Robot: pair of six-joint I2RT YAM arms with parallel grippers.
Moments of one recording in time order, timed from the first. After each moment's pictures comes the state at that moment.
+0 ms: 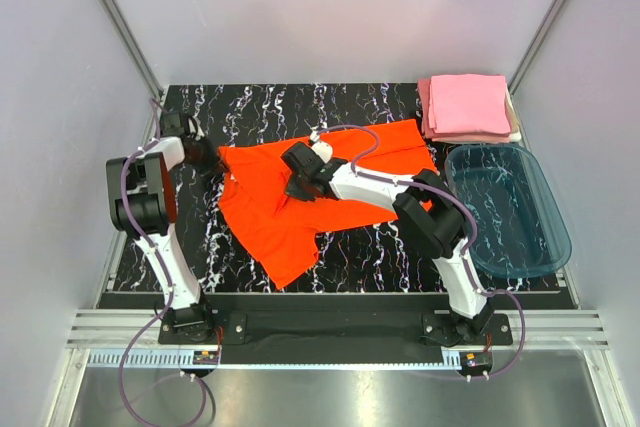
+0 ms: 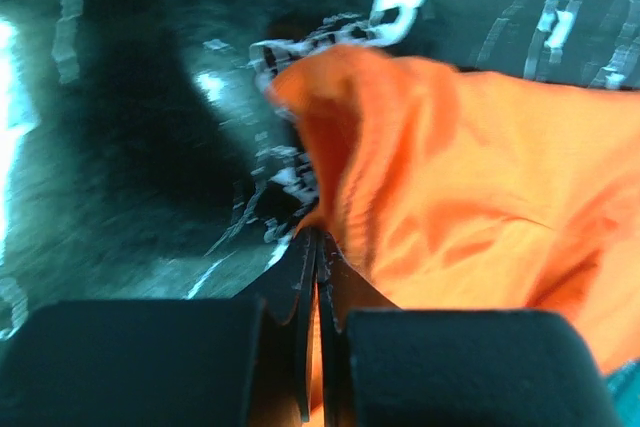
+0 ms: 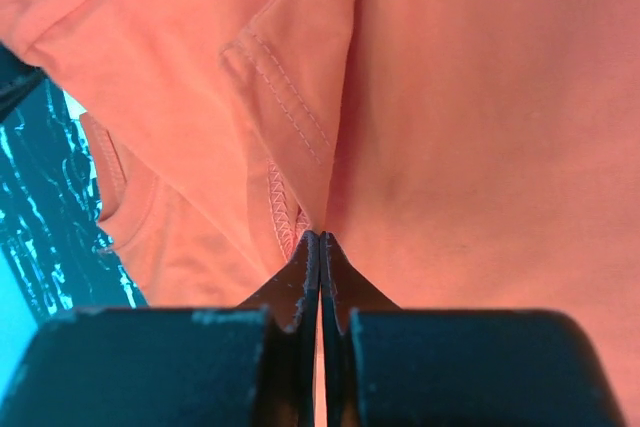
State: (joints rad) left arm 0.18 2.01 1.32 -0.37 0.38 -0.40; right arm 0.87 2.15 1.60 -0.33 0.19 1.10
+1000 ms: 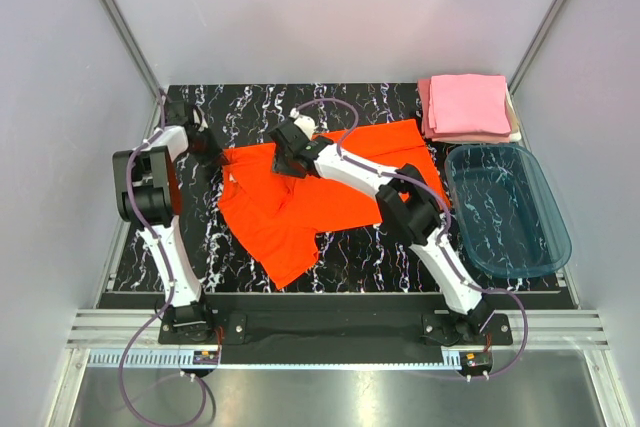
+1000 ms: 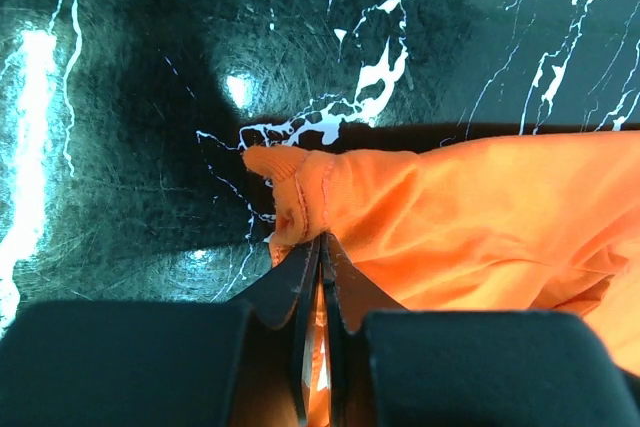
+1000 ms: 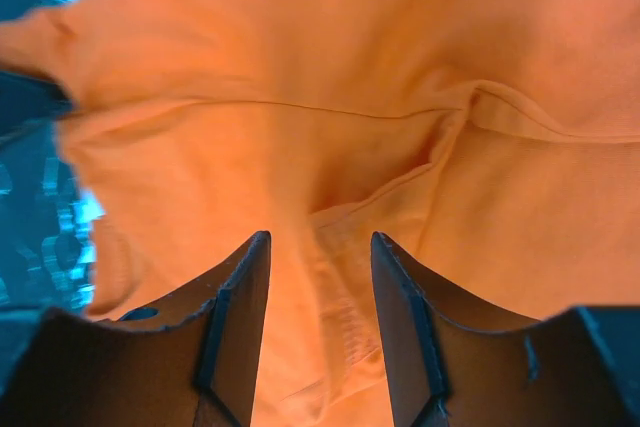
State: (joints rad) left arm 0.15 2.11 1.50 -0.48 0.31 -0.36; right arm 0.83 2.40 2.05 -0.49 0.22 0.86
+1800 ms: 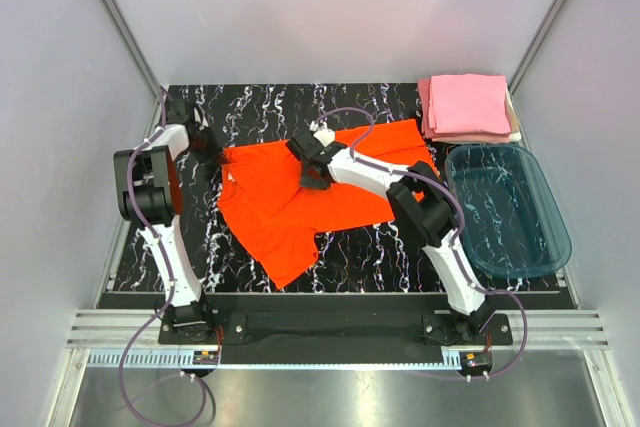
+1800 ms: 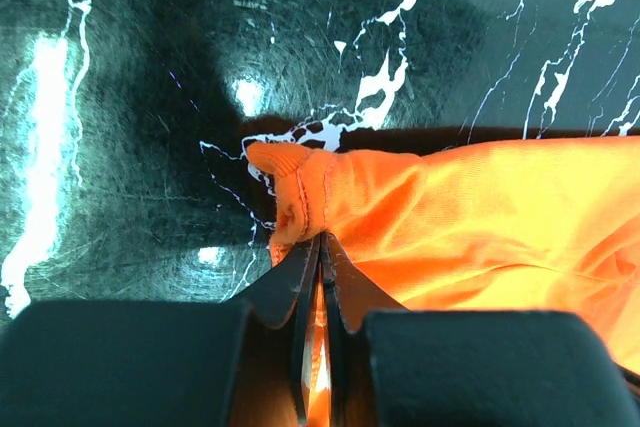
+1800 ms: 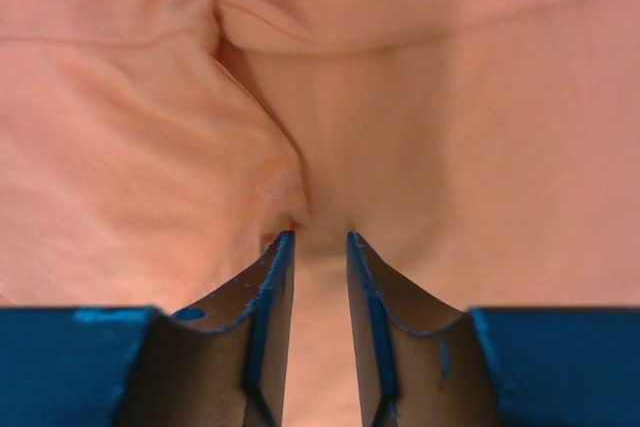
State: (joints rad) left arm 0.15 2.12 1.52 -0.49 0.29 -0.35; right arm 0.80 2.30 1.83 -0.56 0.29 0.82
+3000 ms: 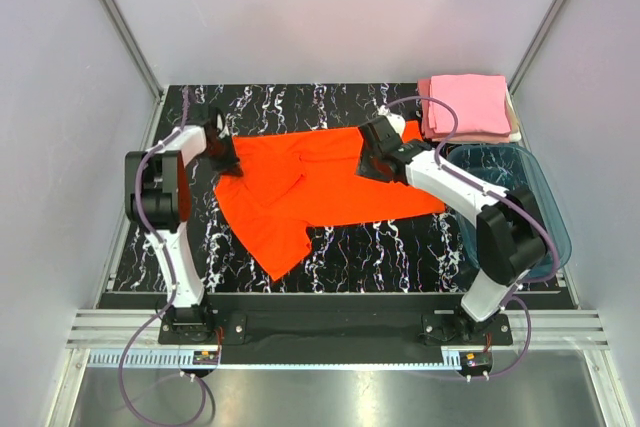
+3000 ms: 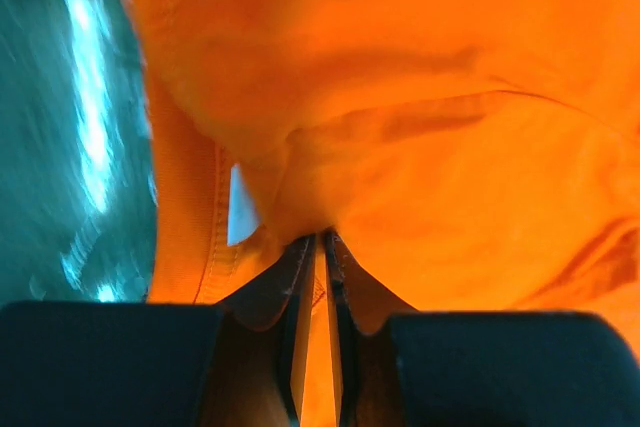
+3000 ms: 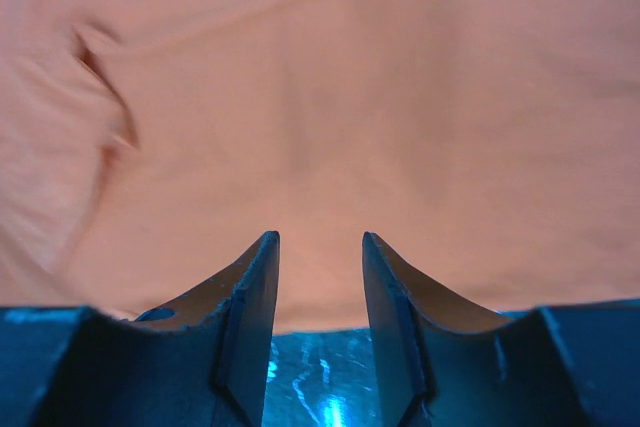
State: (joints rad) left arm 0.02 2.02 1.41 -0.59 0.24 -0.32; right arm 0.58 1.71 1.31 -0.49 0.25 0.70
